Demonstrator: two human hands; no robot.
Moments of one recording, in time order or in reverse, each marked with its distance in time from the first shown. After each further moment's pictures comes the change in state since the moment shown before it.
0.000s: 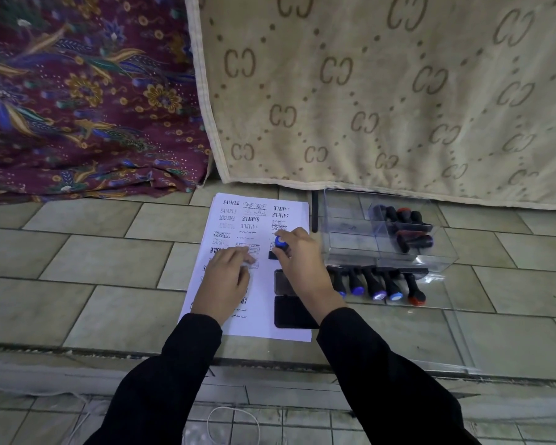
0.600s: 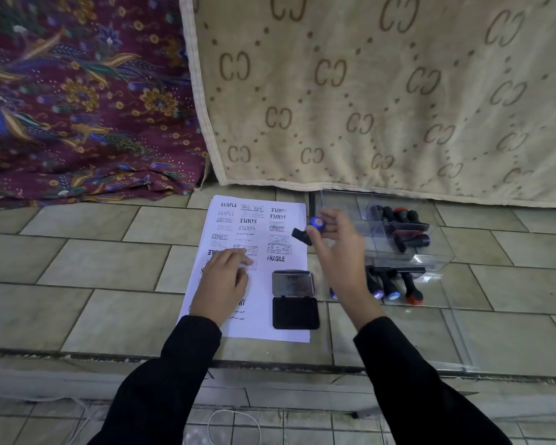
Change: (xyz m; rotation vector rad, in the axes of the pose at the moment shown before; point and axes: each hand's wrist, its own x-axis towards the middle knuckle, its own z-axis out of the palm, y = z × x) left_hand -0.001 -0.001 -0.001 -0.002 -0.004 -0.031; right_hand -0.010 0.012 -0.056 0.418 0.347 0.060
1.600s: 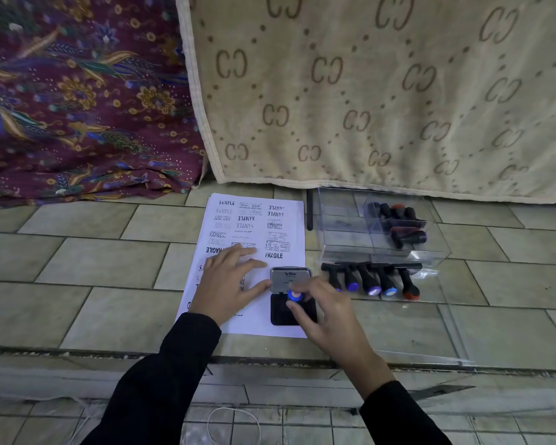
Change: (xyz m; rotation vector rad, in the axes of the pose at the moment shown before) left_hand -0.003 0.004 -0.001 0.105 -0.093 0.137; right_hand -0.092 0.005 -0.022 -0.144 -0.328 -0.280
